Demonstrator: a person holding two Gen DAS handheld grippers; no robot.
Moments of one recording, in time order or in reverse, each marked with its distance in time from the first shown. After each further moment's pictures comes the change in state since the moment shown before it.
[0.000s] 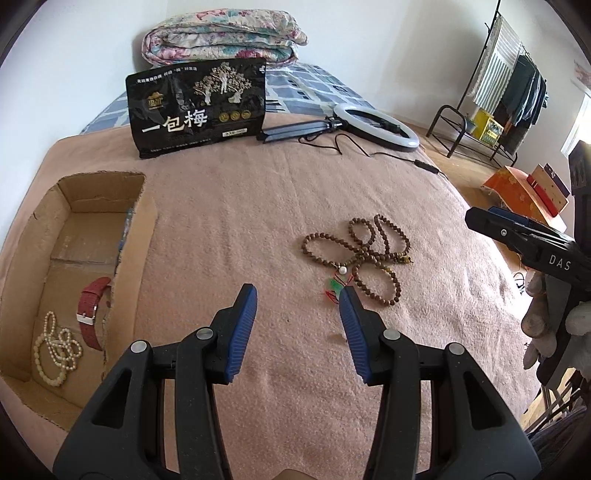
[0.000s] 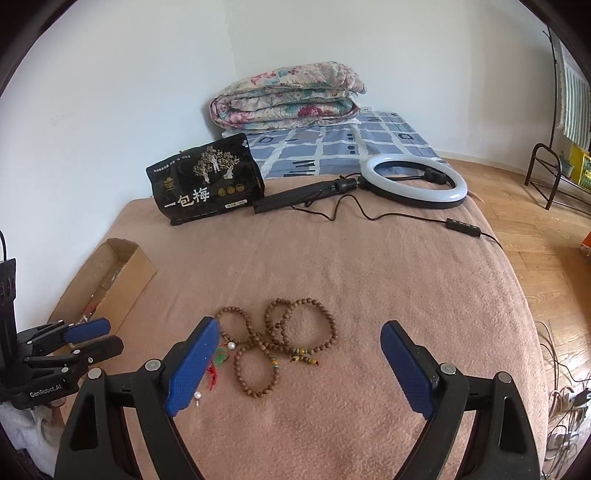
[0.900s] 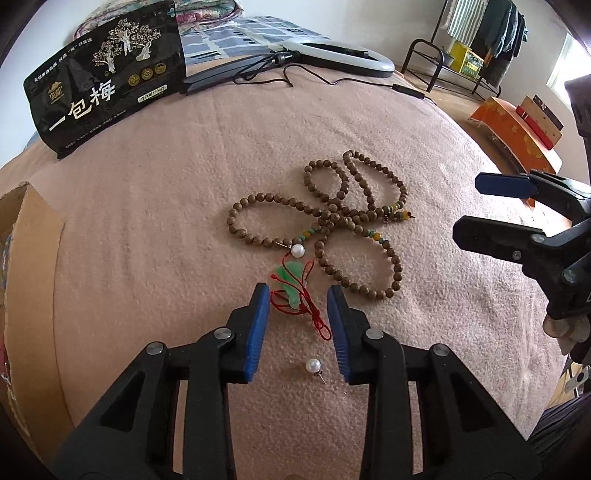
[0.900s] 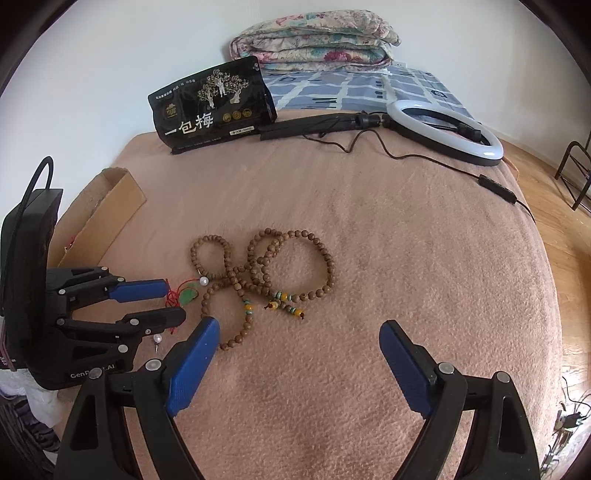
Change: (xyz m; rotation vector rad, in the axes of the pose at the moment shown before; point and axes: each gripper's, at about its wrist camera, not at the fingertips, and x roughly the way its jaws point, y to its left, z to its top) left arm 0.097 -0.049 -0.002 0.177 0.184 -0.023; right arm 0.054 -0.013 -0.024 -0.099 0.202 0.087
